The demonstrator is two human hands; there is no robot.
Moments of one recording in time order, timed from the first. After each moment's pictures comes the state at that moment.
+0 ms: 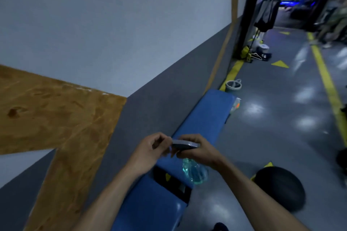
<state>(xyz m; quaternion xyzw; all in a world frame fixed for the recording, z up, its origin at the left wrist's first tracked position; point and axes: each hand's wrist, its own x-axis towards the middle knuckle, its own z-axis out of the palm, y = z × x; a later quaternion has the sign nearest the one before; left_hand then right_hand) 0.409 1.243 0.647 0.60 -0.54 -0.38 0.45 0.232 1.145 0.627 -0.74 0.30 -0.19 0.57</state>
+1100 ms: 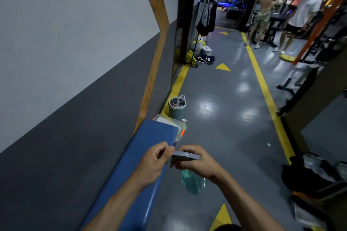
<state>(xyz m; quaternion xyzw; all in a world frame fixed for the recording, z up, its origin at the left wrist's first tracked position) 0.143 0.543 0.595 0.48 -0.64 -0.40 0.44 -0.044 0.517 0.605 -0.65 0.41 -0.29 0.57</state>
